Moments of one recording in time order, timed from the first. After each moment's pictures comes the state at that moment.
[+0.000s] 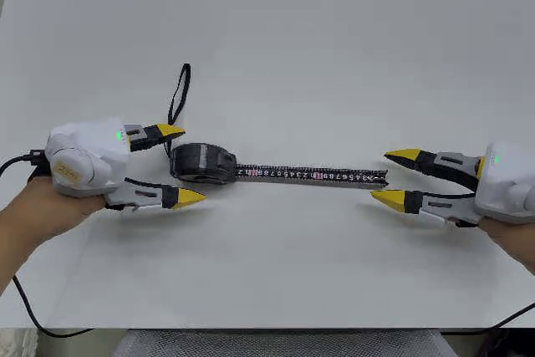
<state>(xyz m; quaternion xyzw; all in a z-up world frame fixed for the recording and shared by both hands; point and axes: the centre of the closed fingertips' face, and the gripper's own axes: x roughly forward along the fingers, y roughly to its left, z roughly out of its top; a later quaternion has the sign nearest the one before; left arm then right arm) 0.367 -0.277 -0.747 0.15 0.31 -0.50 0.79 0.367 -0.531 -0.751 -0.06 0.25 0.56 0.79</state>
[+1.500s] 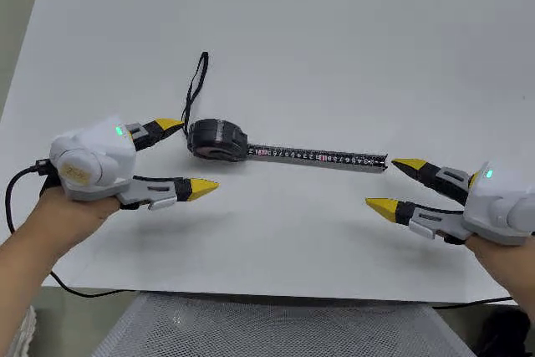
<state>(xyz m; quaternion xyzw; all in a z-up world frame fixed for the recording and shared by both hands) 0.331 -0.271 -0.711 0.09 0.28 -0.42 0.86 0.328 -0.529 -0.727 -0.06 0.27 0.48 0.83</state>
